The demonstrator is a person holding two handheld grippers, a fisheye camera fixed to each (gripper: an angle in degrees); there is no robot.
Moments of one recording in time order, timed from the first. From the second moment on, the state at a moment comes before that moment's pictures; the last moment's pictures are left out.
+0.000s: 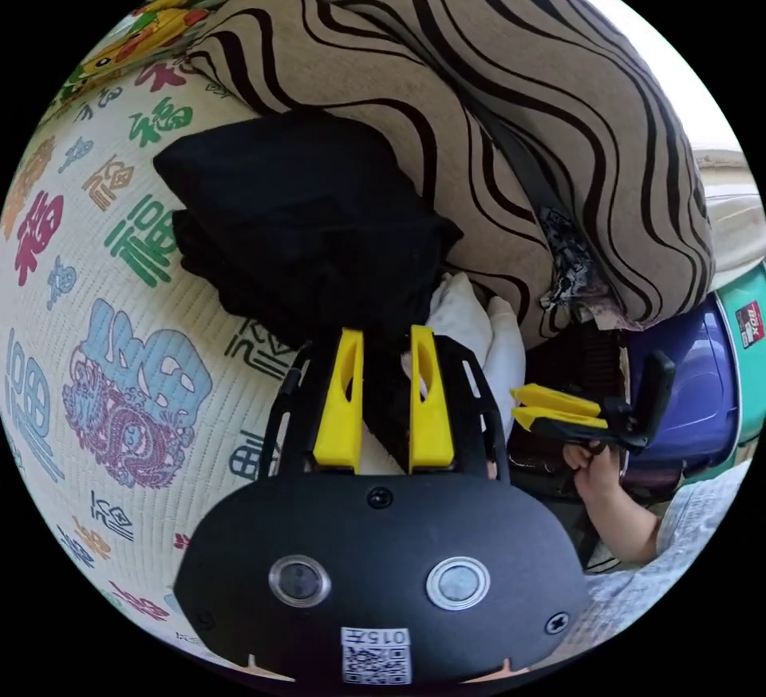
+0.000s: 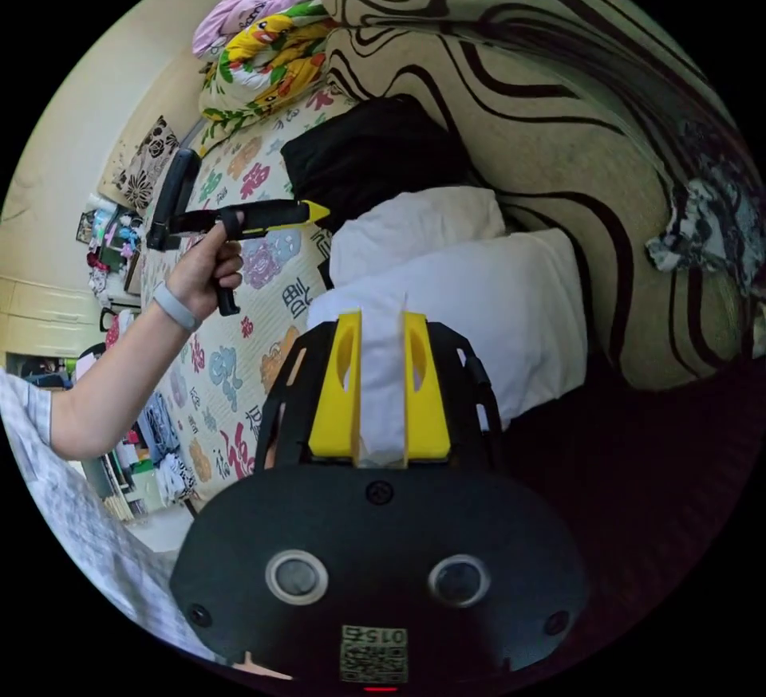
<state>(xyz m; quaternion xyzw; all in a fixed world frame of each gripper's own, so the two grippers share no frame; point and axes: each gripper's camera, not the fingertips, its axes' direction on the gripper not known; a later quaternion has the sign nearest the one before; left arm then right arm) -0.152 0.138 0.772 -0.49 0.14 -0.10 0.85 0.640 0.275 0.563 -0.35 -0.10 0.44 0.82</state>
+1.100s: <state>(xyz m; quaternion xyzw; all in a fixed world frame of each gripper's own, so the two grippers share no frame) 0.070 0.063 0.442 -0.35 -0.14 0.46 0.80 0.592 0.178 0.482 -0.15 -0.40 0.39 0.81</state>
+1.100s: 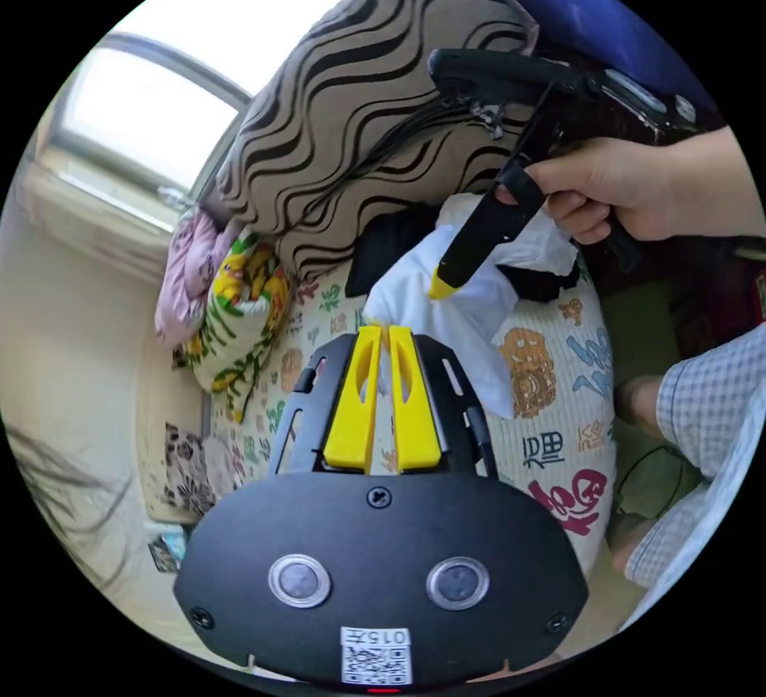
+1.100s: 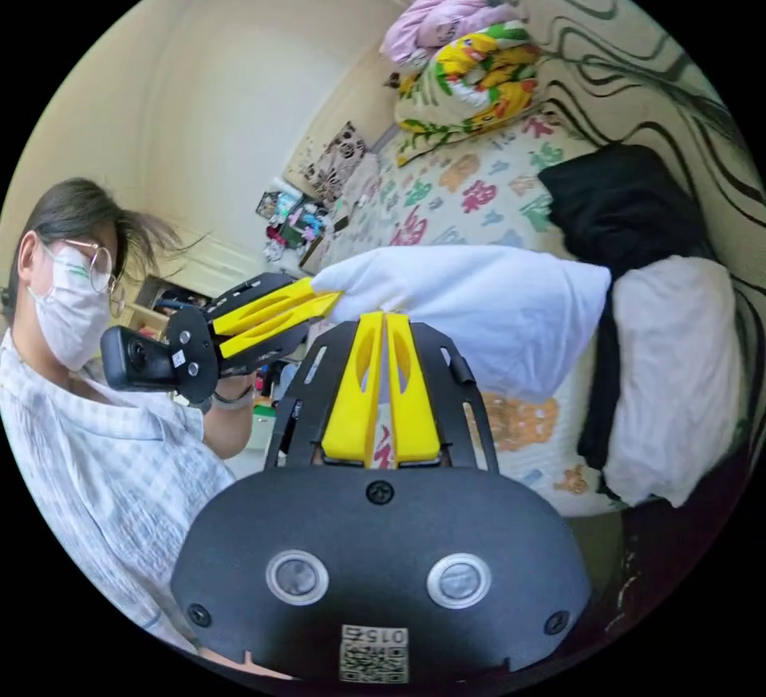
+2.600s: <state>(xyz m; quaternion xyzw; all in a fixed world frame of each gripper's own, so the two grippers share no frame) -0.383 0.152 -0.143 -0.20 -0.12 -0.05 0.97 0.405 0.335 0.560 -0.07 -0.46 0.35 0.82</state>
